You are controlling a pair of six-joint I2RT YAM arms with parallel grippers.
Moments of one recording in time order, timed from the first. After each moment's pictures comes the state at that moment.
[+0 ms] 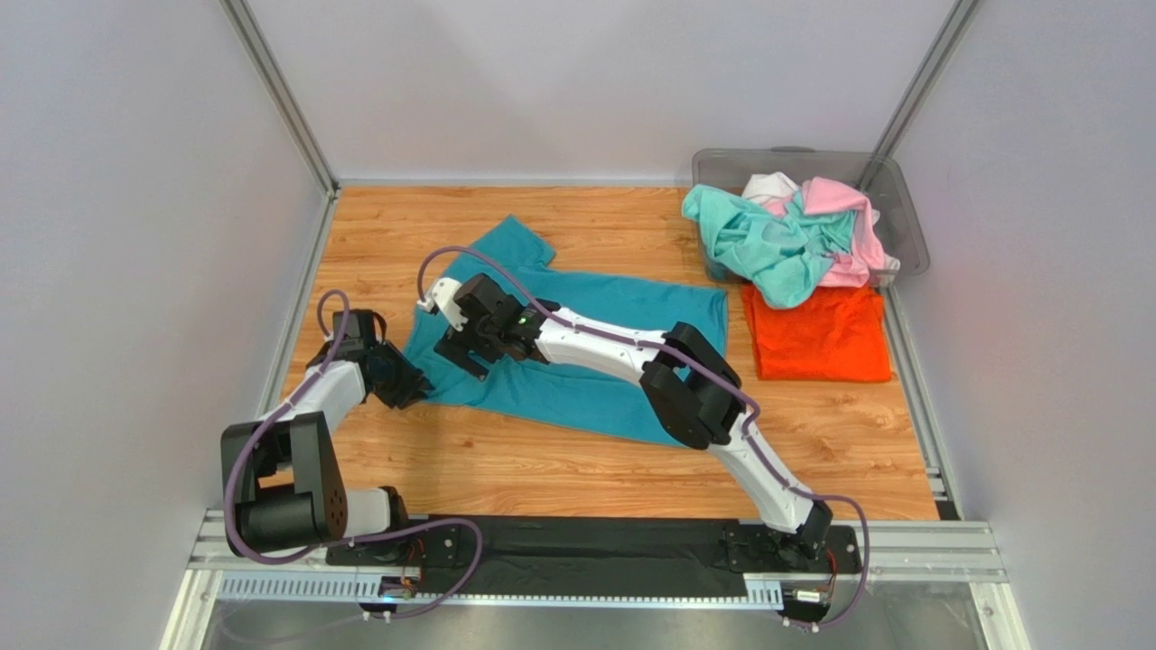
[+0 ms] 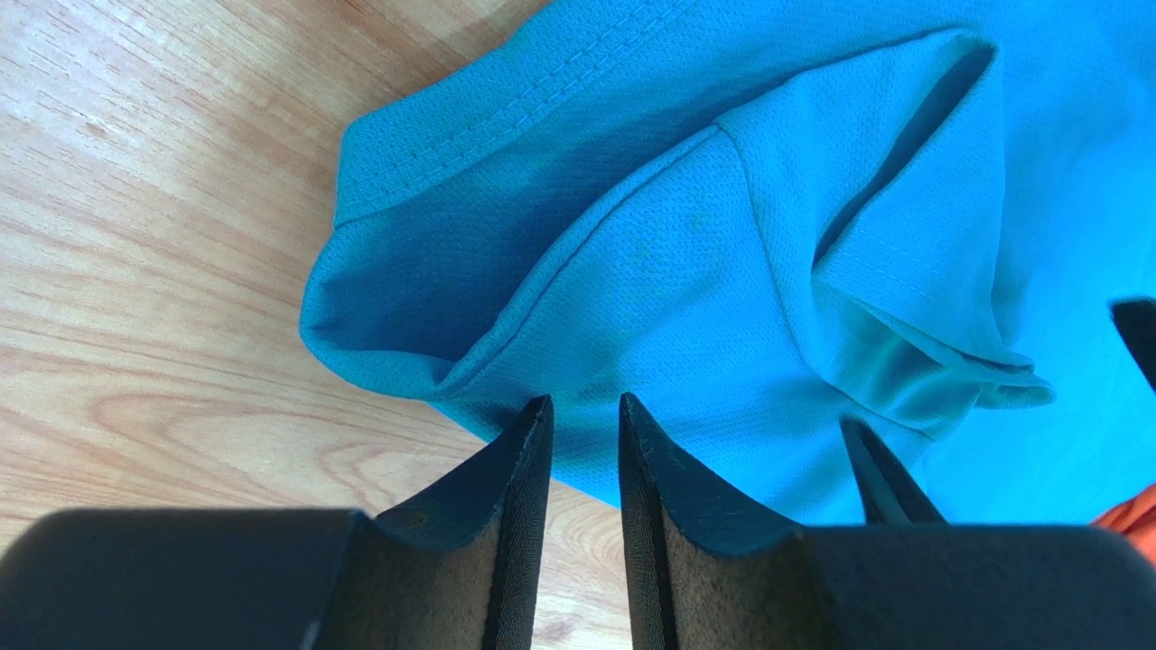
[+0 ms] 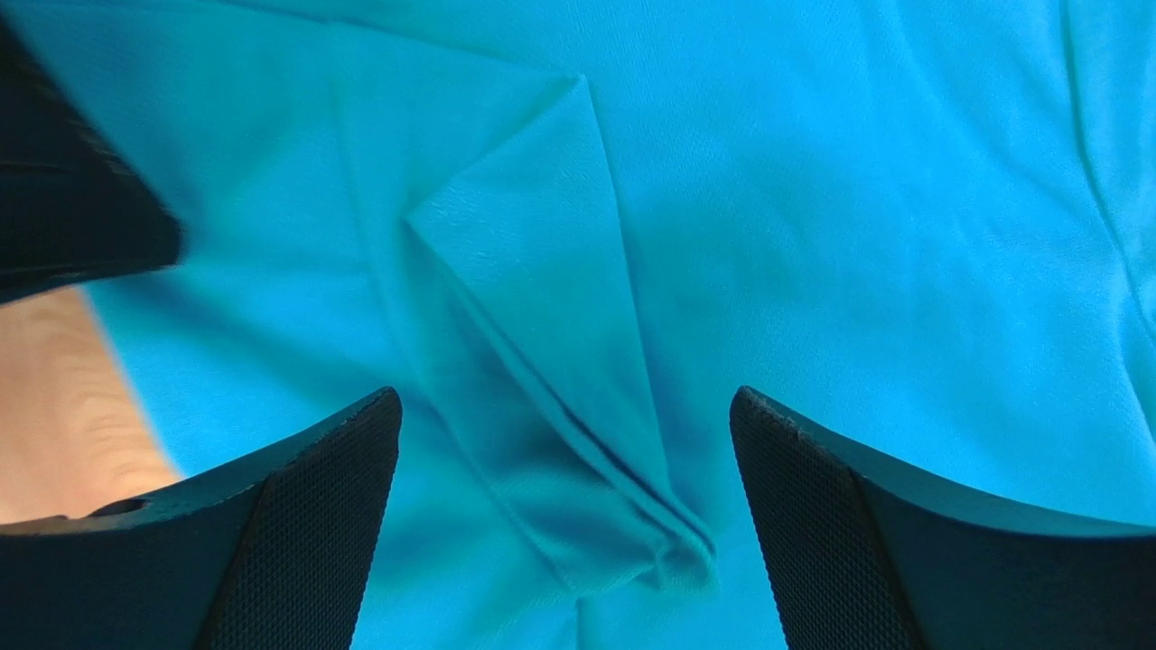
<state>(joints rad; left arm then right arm) 0.17 1.32 0.57 -0.37 0.19 -0.69 1.00 2.35 1.94 -0.35 0.05 -0.18</state>
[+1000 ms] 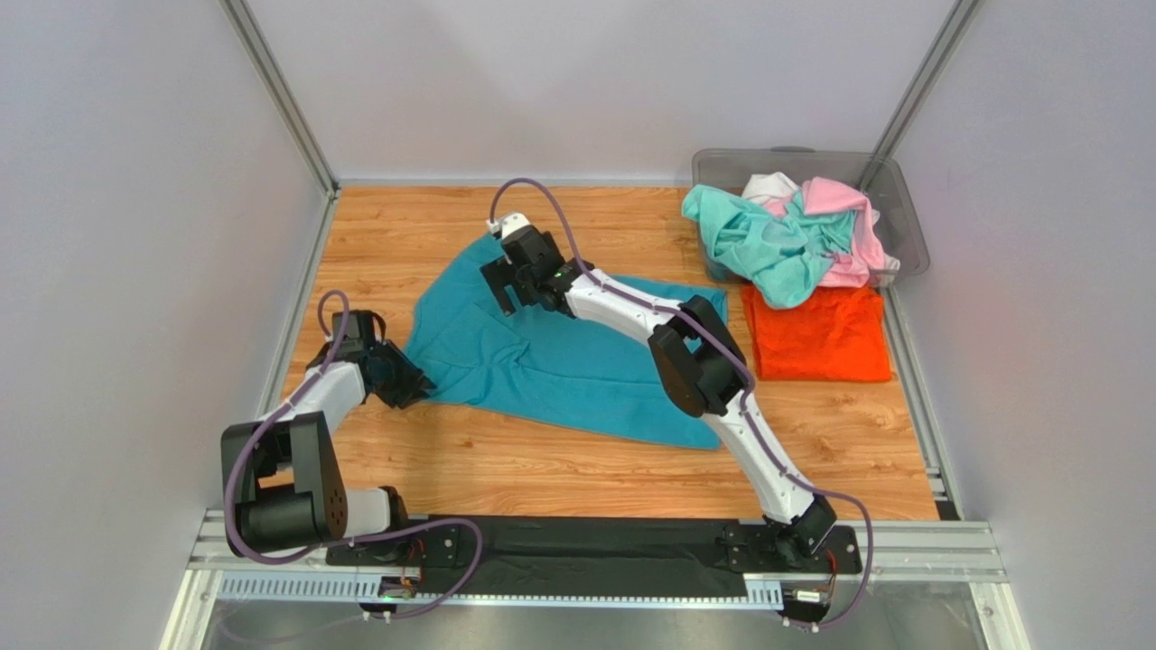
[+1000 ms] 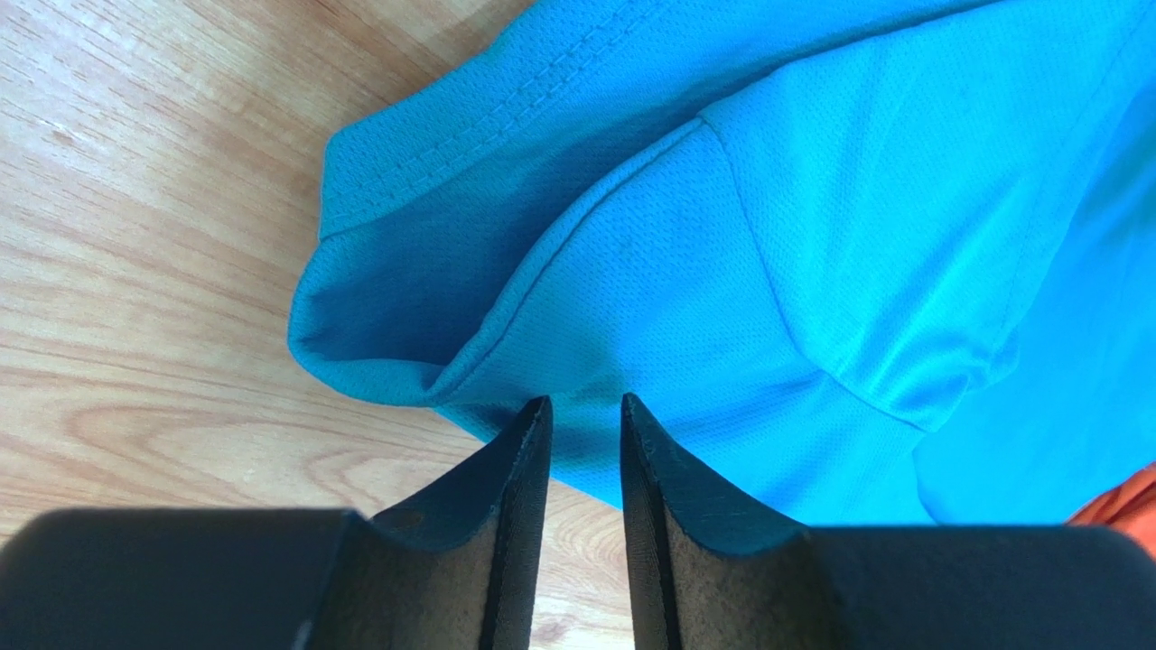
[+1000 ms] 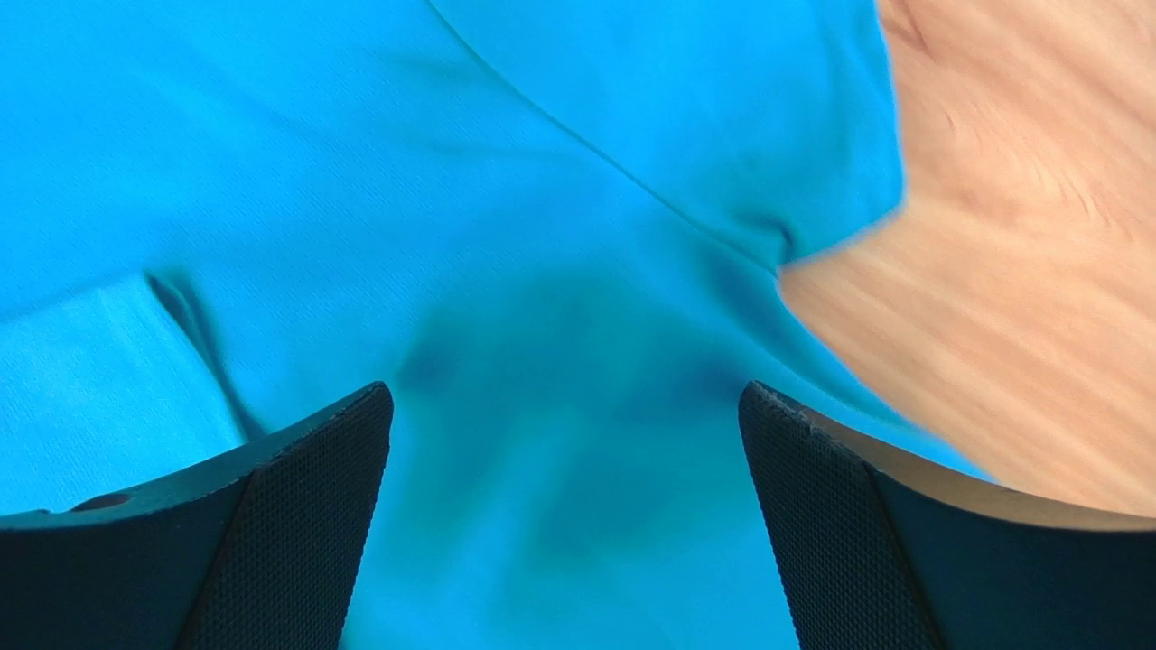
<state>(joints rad) 0.17 1.32 0.57 -0.35 0.22 -0.68 0.80 2.49 2.09 -0.29 0.23 0.09</state>
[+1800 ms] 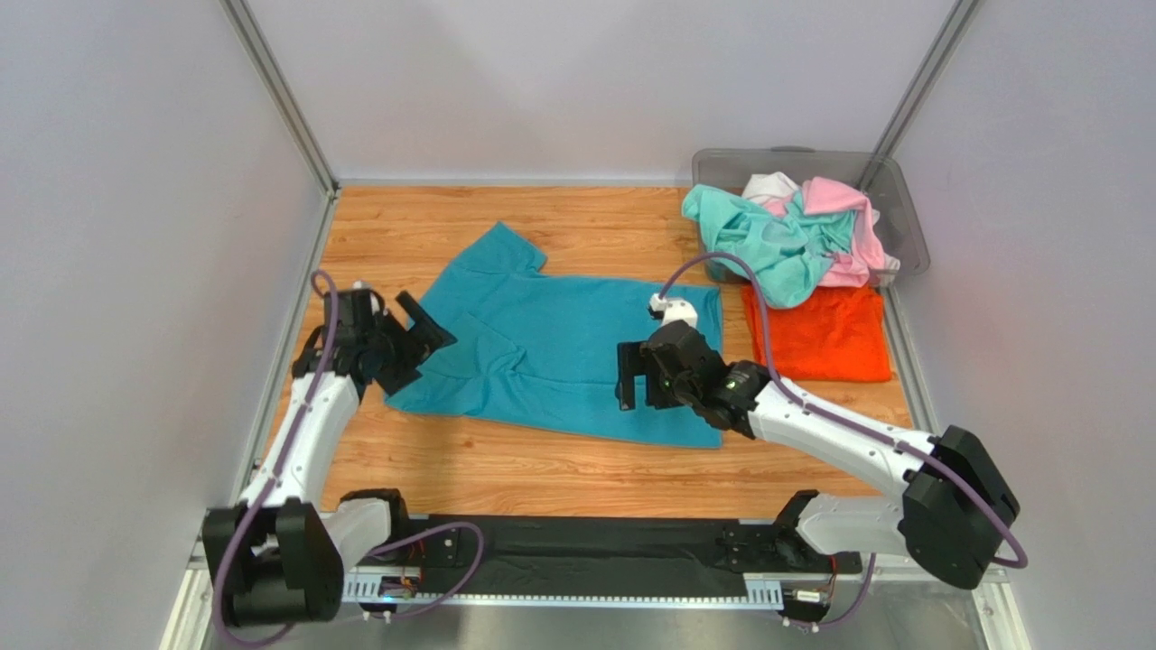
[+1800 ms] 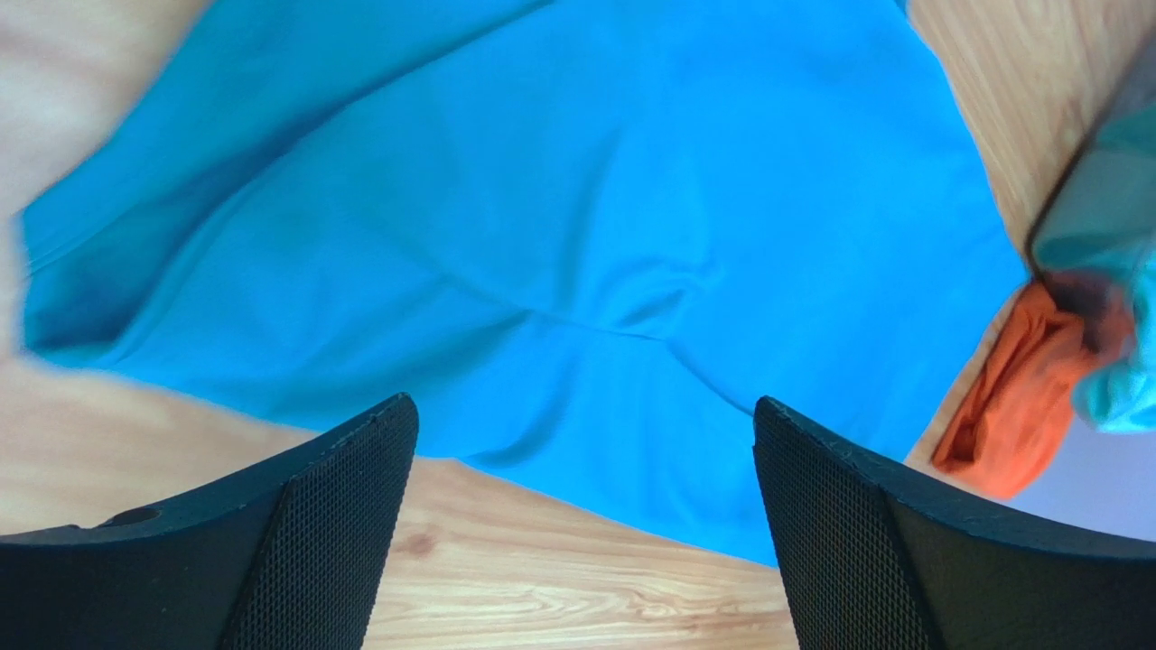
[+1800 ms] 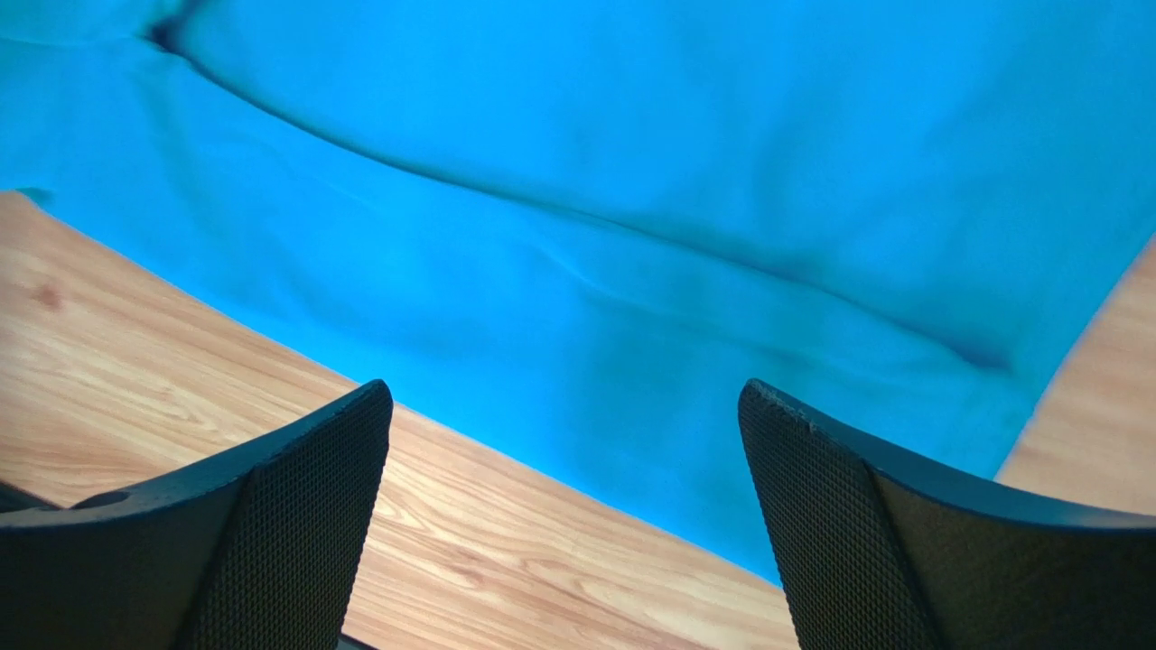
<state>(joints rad) 0.10 1.02 0.68 -0.54 0.25 -0.70 0.81 1.24 0.77 -0.32 0.19 0.56</state>
